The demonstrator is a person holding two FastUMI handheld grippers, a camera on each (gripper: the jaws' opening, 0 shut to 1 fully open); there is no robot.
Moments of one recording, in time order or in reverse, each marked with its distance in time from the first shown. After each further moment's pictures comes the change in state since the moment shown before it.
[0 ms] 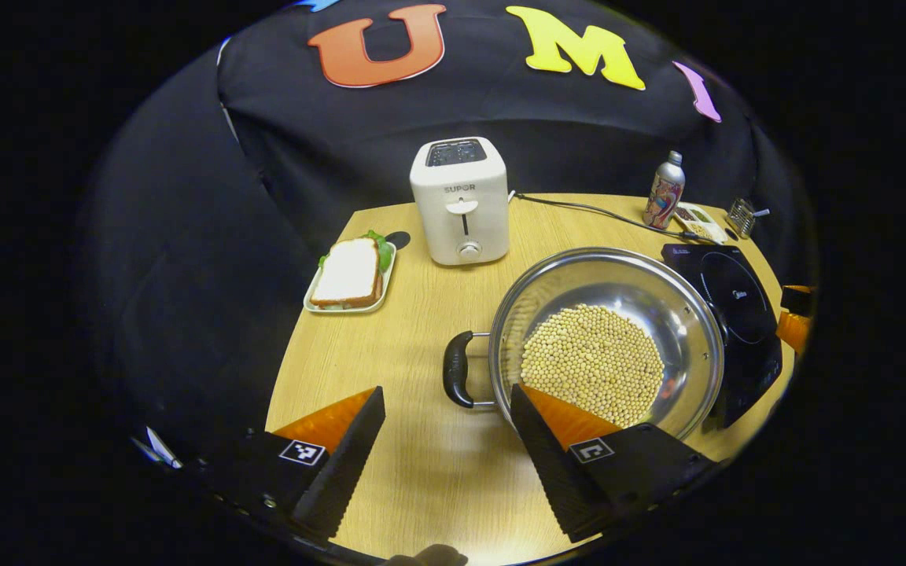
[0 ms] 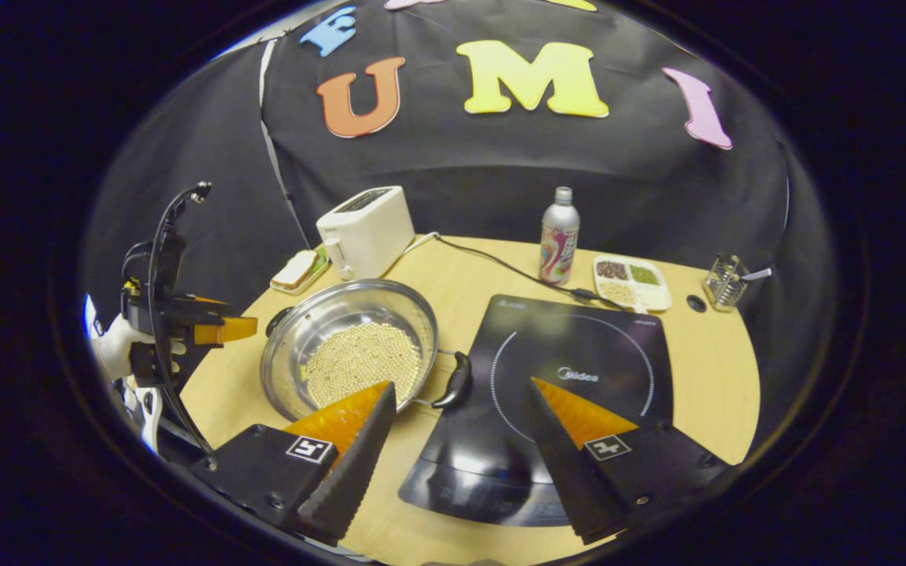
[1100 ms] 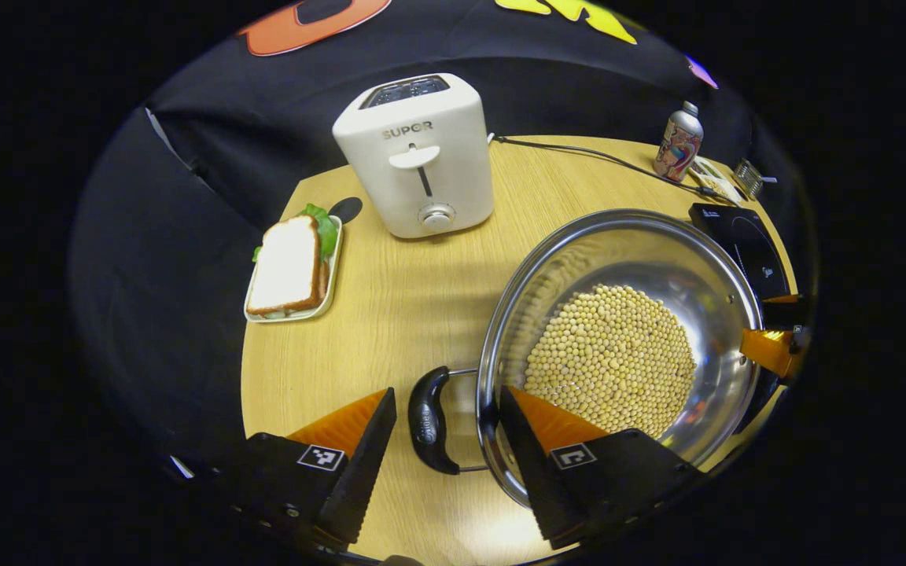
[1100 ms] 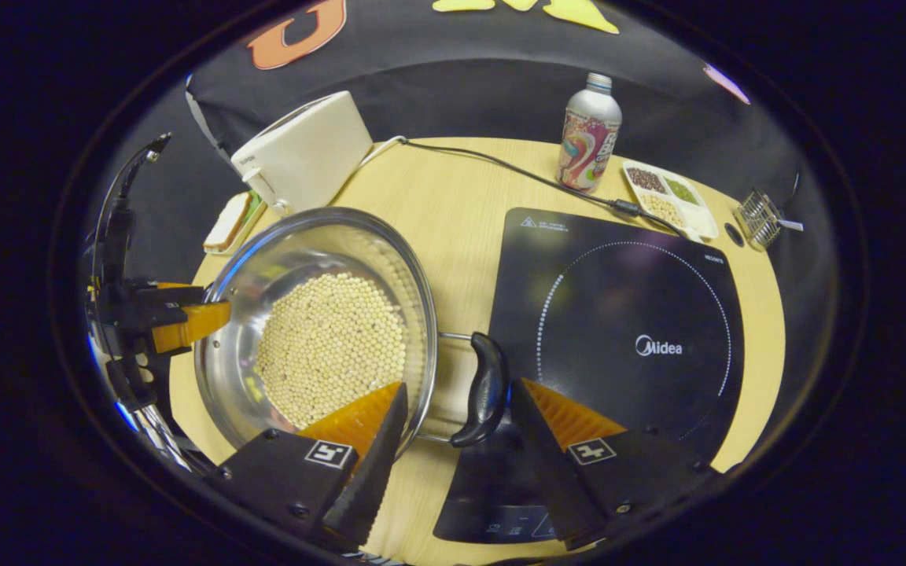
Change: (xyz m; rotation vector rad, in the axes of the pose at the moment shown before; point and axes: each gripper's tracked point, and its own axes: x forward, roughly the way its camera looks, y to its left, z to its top) left arm 0.076 -0.025 -0.001 0.077 0.229 -0.092; right arm 0.092 0.006 -0.030 0.116 0.382 -0.119
